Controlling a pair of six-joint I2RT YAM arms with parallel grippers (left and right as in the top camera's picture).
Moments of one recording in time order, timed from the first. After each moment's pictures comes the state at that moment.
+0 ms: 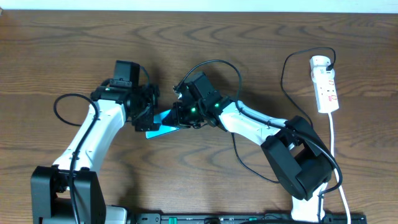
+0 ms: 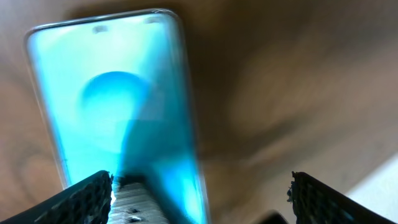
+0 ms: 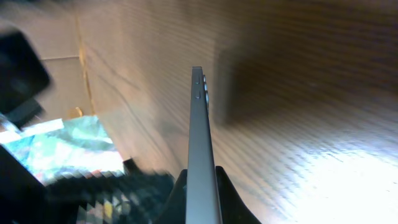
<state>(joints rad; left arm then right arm) -0.11 1.57 1.05 -0.71 0.33 -1.69 0.70 2.02 1.25 -0.12 -0.70 0.81</state>
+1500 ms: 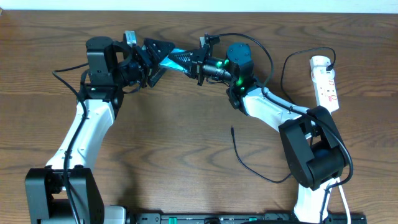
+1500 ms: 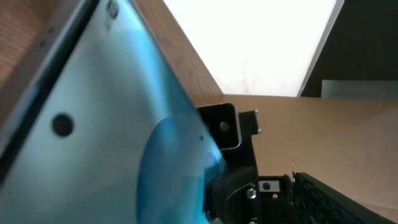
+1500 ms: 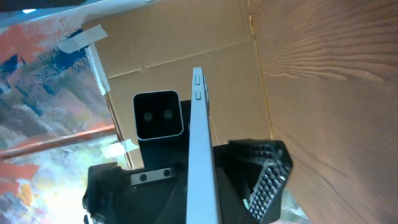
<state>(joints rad) -0.01 1.57 1.05 0.06 0.85 -1.13 0.49 2.02 1.25 0.79 -0.81 1.78</state>
